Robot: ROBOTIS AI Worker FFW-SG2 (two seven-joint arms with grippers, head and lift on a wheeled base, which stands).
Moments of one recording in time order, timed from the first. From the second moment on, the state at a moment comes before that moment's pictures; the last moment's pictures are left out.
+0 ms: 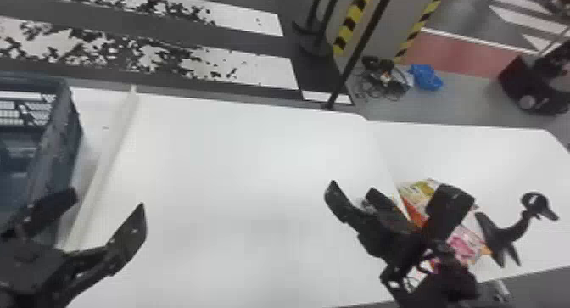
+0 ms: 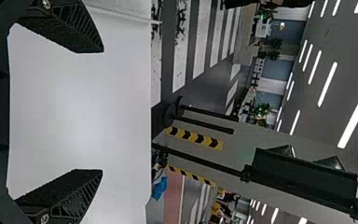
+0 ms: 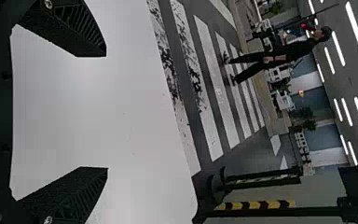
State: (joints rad) left arm 0.73 0.11 -0.08 -2.42 0.16 0.44 -0.27; right arm 0.64 0.00 -0.34 -2.33 -0.38 0.57 0.20
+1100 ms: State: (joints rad) left arm 0.91 0.11 -0.10 -2.35 0.07 0.00 -0.20; right arm 0.90 0.00 -0.30 -2.24 -0.45 -0.03 0.25
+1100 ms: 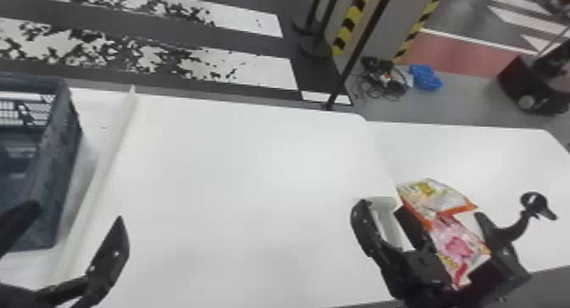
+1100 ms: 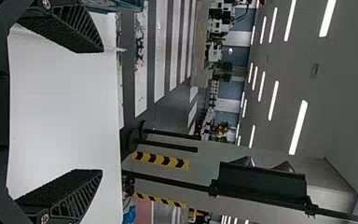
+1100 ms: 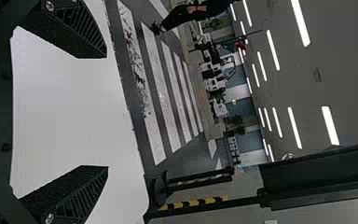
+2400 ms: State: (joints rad) left arm 0.90 0.11 -0.11 -2.36 0.09 0.01 -0.23; right arm 0.93 0.00 -0.27 -2.28 -0.43 -0.07 0.25
